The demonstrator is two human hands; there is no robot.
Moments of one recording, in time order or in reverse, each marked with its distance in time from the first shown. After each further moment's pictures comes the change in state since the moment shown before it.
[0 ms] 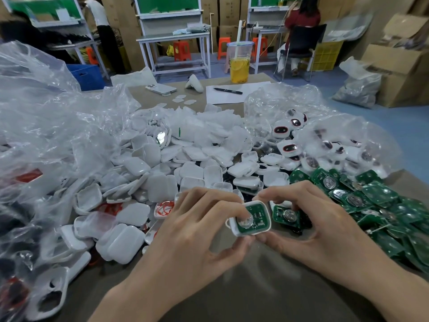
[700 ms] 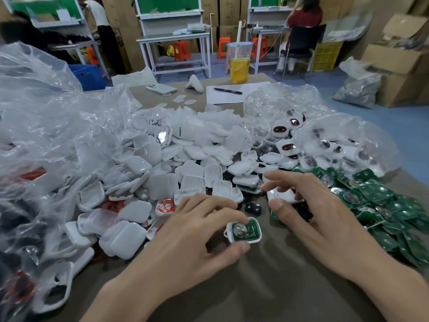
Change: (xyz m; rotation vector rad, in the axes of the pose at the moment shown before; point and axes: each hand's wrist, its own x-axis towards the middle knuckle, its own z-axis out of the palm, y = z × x) left_hand -0.008 -0.007 -0.007 0.006 -0.339 -0.147; right_hand 0.000 0.006 0.000 0.021 0.034 0.094
